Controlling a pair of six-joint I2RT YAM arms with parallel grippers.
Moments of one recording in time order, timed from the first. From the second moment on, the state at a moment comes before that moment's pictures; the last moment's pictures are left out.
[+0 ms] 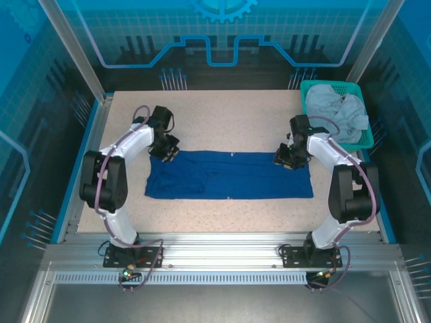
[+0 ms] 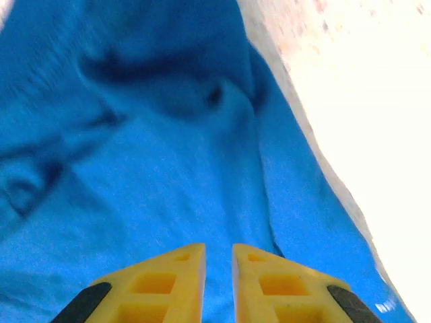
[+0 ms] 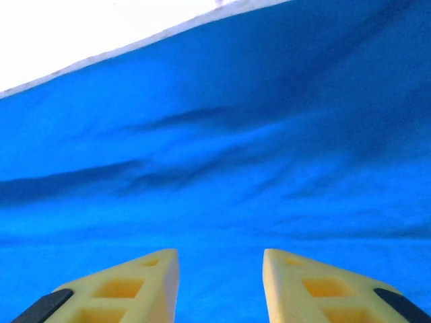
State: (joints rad) left arm -0.19 1.79 1.33 -0.85 0.13 -1.21; right arm 0.08 1.69 1.18 -0.85 -0.18 0.42
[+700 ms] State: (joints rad) left arm -0.17 2.49 2.09 -0.67 0.38 -1.17; right arm 0.29 1.78 1.05 -0.95 -0.27 0.69
